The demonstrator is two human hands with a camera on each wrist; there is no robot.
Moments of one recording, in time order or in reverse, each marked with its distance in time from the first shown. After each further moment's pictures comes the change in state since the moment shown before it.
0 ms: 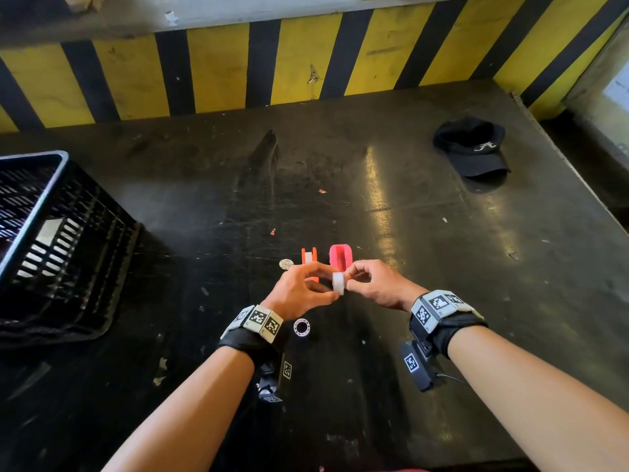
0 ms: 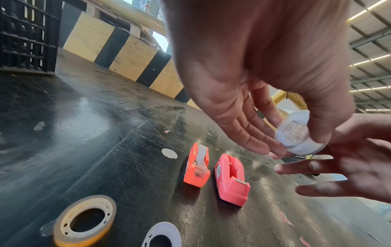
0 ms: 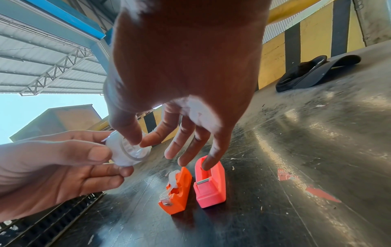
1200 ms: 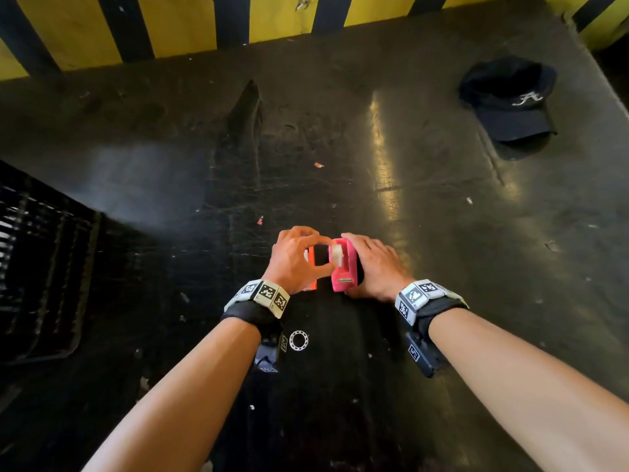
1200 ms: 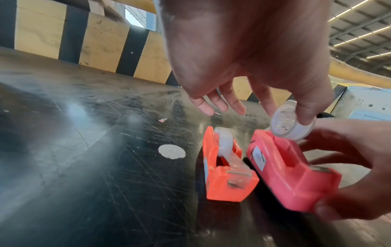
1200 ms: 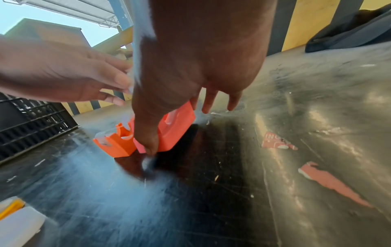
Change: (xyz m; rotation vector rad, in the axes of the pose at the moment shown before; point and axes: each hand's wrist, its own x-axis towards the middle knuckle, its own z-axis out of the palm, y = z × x) left_hand 0.106 -0.030 -0.021 0.572 0.131 -0.001; right_hand 0.102 0.058 0.006 -0.467 0.050 -0.047
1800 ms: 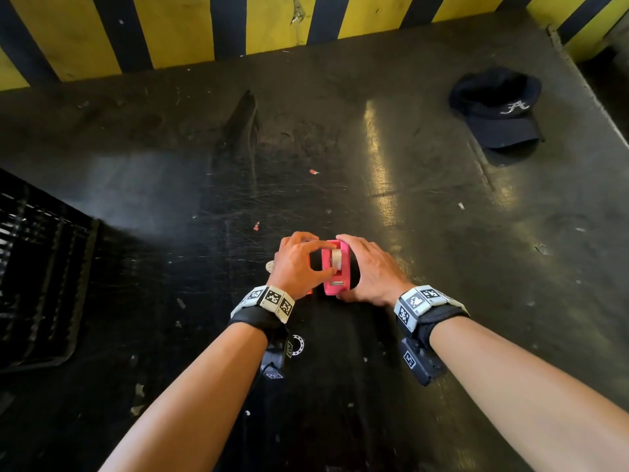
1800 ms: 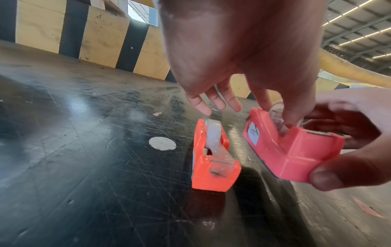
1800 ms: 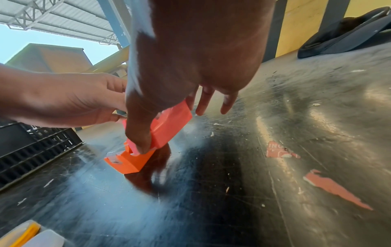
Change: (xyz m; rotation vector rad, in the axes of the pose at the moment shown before) left_hand 0.003 0.004 0.014 0.022 0.010 -0.010; right_hand -0.011 -0.008 -0.010 0.127 0.074 -0.044
